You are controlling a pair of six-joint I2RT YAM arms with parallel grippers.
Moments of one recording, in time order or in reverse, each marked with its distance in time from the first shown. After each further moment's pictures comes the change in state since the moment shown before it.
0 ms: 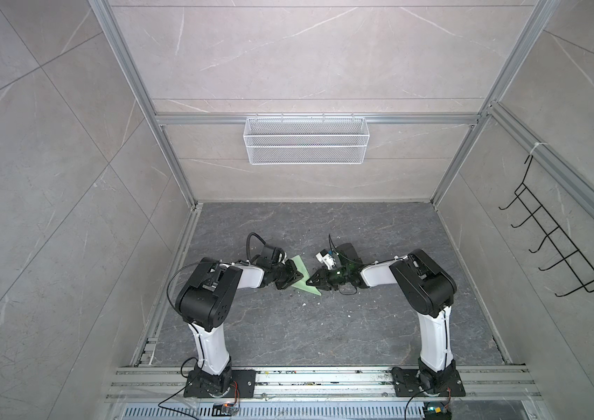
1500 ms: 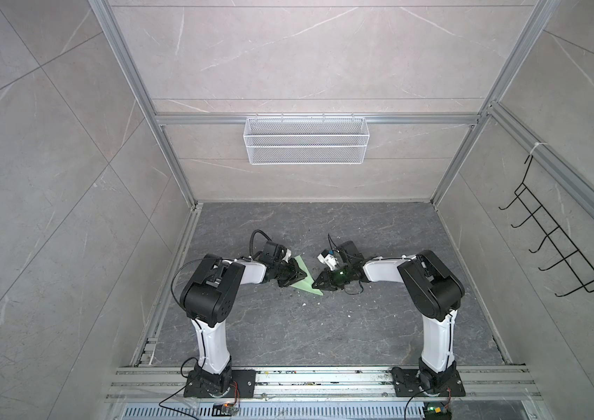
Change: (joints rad) left arm 0.002 0.043 0.066 -0.053 0.080 0.090; right arm -0.015 -0.060 0.054 -0.320 0.055 -0.256
